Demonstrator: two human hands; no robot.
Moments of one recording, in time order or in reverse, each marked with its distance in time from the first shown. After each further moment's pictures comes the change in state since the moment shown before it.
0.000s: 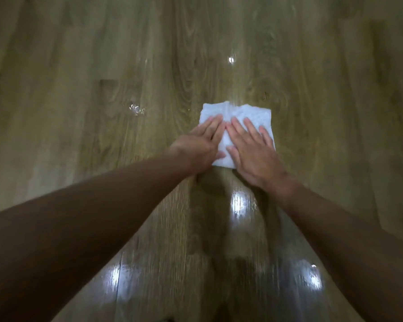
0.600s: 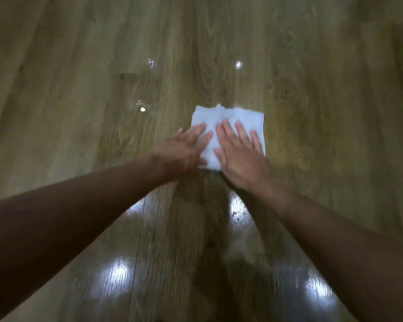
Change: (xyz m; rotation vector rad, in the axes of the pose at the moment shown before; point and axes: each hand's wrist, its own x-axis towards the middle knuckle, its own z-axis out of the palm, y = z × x) left_hand -0.063 -0.047 0.026 -0.073 -0.054 -0.036; right_hand 0.008 -0.072 0.003 0.023 -0.100 0.007
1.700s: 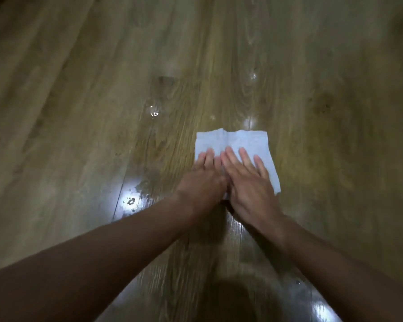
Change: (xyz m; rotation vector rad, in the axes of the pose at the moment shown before) left_hand -0.048 0.016 0.015 0.008 -0.101 -0.085; right_hand -0.027 -0.066 0.024 0.054 0.096 -0.142
